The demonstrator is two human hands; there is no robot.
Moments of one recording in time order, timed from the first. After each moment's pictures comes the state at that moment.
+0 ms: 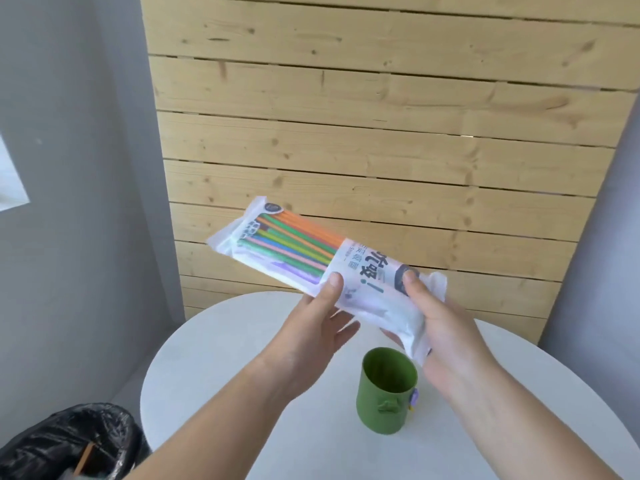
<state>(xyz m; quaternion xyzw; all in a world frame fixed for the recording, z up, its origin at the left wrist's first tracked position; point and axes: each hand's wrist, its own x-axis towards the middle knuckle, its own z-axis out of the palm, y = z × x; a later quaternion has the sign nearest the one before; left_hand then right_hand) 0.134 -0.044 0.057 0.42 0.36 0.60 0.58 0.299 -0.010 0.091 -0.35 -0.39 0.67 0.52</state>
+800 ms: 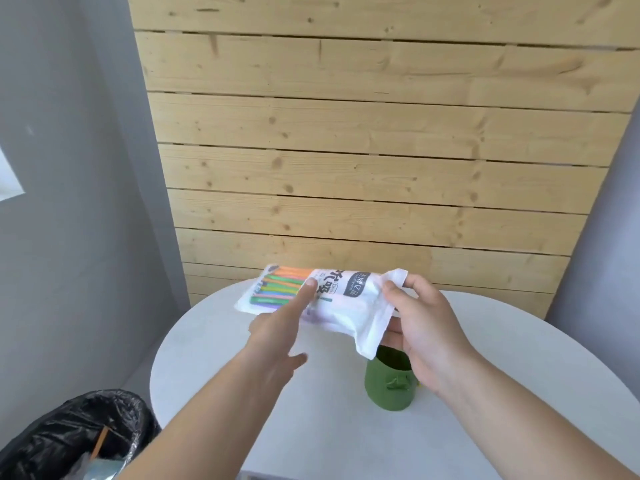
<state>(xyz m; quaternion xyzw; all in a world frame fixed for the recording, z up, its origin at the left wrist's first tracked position) 0.113 -0.058 0.046 0.16 0.59 0.60 0.52 0.280 -0.015 0.065 -0.44 -0.49 0.59 0.47</state>
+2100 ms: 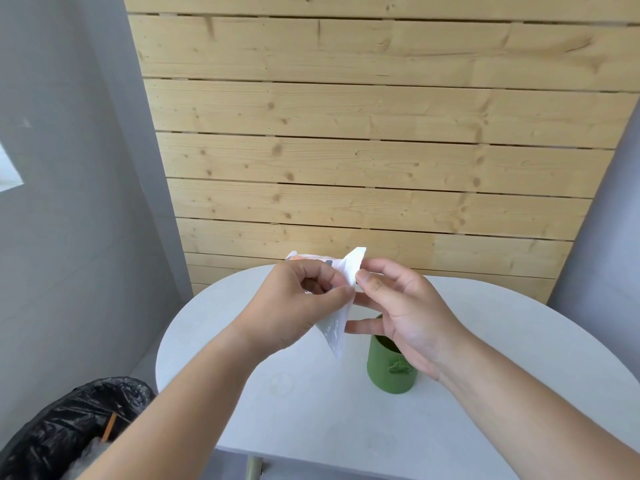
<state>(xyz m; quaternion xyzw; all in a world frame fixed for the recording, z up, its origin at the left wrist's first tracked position) 0.103 -0.076 0.072 0.58 0.57 0.48 0.34 0.276 -0.024 0.064 -0.28 -0.54 0.68 0.41</state>
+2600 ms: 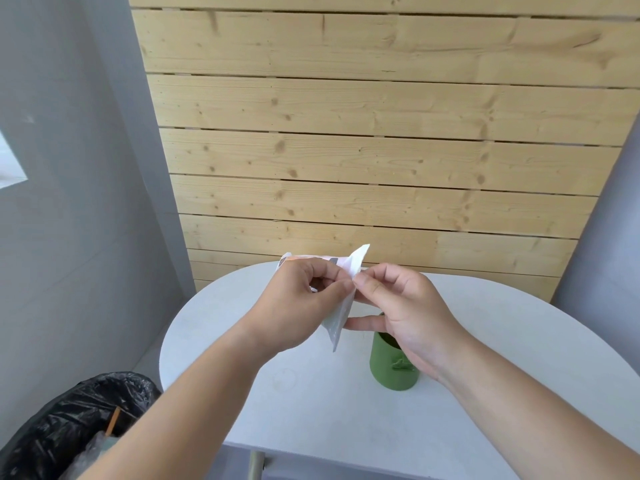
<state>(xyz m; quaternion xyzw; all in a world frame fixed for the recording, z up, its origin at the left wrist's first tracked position) 0.105 -0.077 0.068 0.58 0.59 0.47 0.31 0.273 -0.029 0.061 -0.30 -0.60 0.63 0.40</state>
